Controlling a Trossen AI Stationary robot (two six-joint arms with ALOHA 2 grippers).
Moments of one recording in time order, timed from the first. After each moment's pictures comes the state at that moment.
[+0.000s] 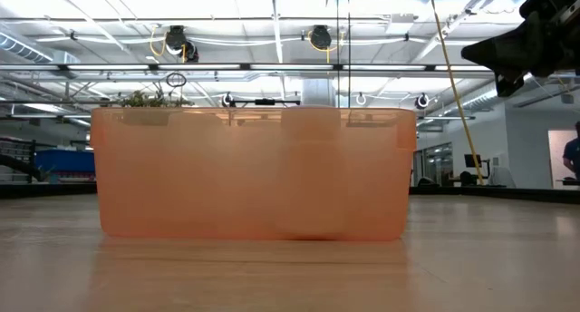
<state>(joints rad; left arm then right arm) -1.03 1.28 0.68 -0.42 0.34 -2.28 0.45 0.01 0.05 0.01 0.63 0.14</state>
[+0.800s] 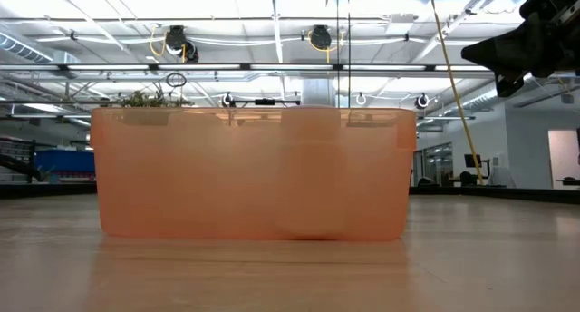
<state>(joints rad) -0.94 1.29 0.68 -0.45 0.26 -2.18 0.45 0.02 0.05 0.01 0.63 0.14</state>
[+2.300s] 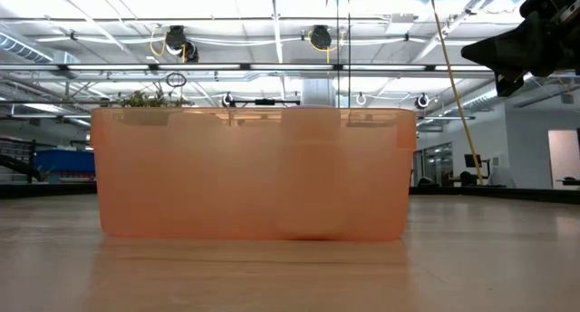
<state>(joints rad) -0.96 1.43 0.68 -0.22 0.46 -2.23 0.45 0.02 0.05 0.01 0.63 0.14</state>
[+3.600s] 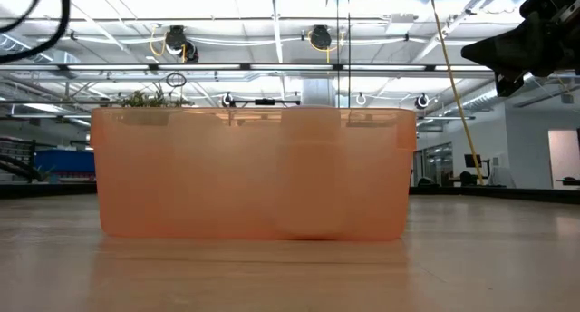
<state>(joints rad) -0.77 1.43 0.68 -0.23 0.40 -1.84 0.45 0.02 0.05 0.01 0.63 0.14</state>
